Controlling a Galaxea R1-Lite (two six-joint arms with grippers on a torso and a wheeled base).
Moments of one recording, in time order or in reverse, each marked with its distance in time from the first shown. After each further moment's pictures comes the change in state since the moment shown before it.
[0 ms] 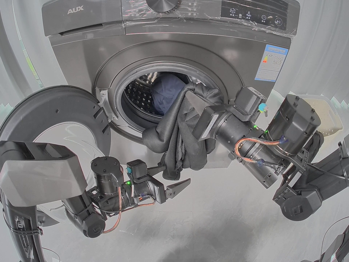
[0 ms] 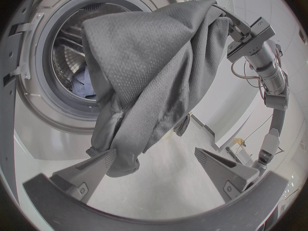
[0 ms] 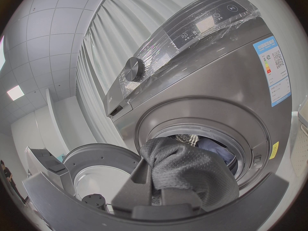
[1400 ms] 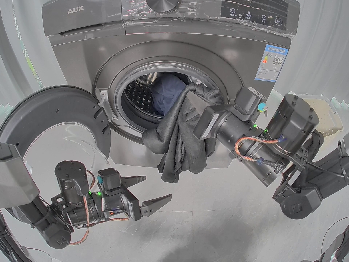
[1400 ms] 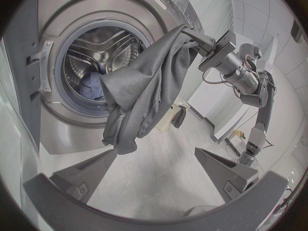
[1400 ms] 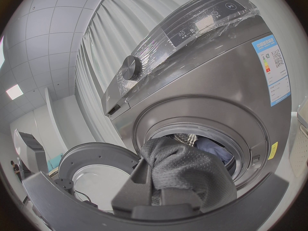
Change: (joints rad) left arm 0.017 -0.305 0.272 0.121 -0.009 0.069; right arm -0.013 0.003 -0.004 0.011 0.003 0.000
